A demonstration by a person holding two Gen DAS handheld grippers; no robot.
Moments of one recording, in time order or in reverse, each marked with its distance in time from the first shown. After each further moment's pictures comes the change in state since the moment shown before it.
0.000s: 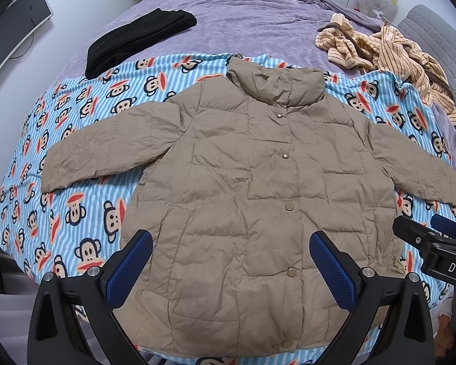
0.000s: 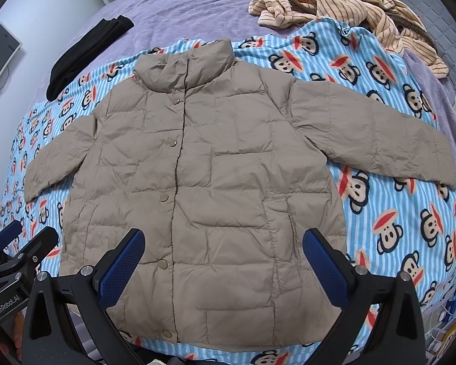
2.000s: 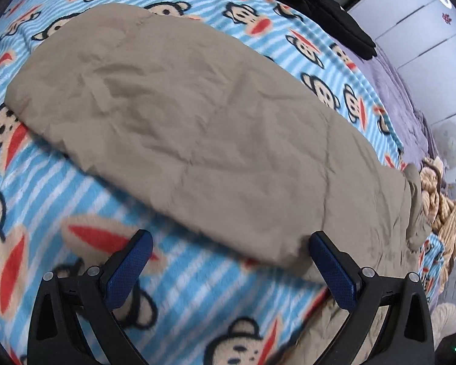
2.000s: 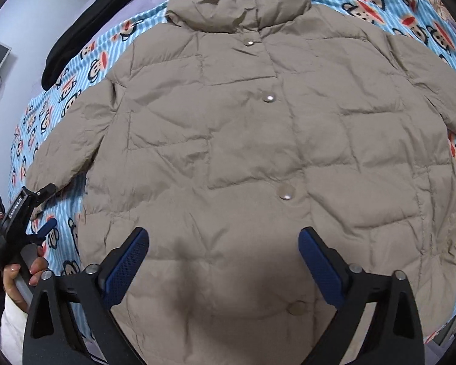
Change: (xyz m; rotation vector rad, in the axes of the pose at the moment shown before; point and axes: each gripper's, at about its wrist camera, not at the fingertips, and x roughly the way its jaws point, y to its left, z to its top) left arm 0.217 0.363 0.042 -0.652 -0.044 -0.195; right arm 0.139 0.143 -0.004 0.109 0.091 0.094
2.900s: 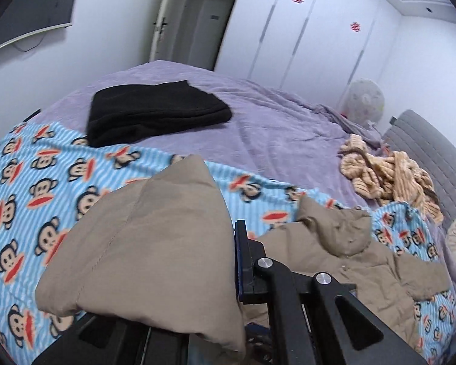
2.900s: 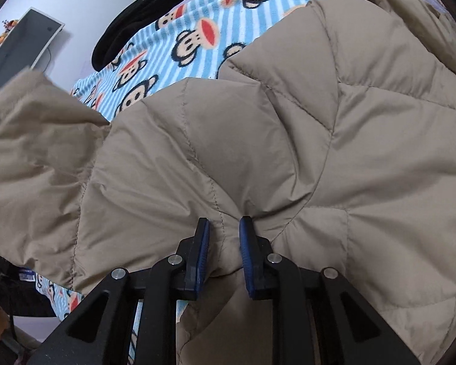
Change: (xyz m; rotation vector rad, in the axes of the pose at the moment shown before) left arm -0.099 -0.204 0.012 0.592 -0.344 -0.223; right arm 0.132 0.156 0.080 -0.180 -0.016 0.278
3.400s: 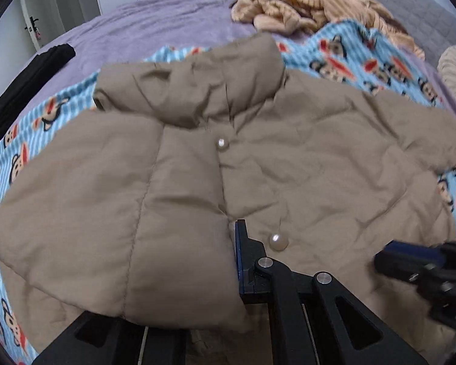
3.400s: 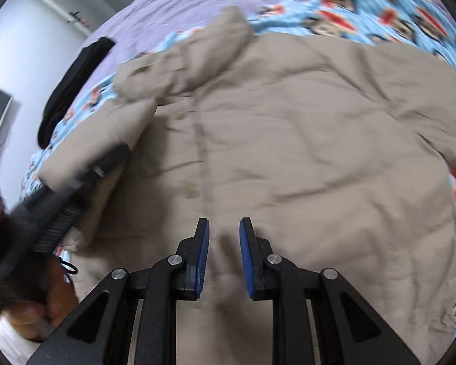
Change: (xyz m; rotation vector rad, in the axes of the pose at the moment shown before) left arm 0.156 -0.246 -0.168 0.468 0.454 -0.022; right arm -0.194 -0.222 -0.053 0.276 -0.148 -0.208
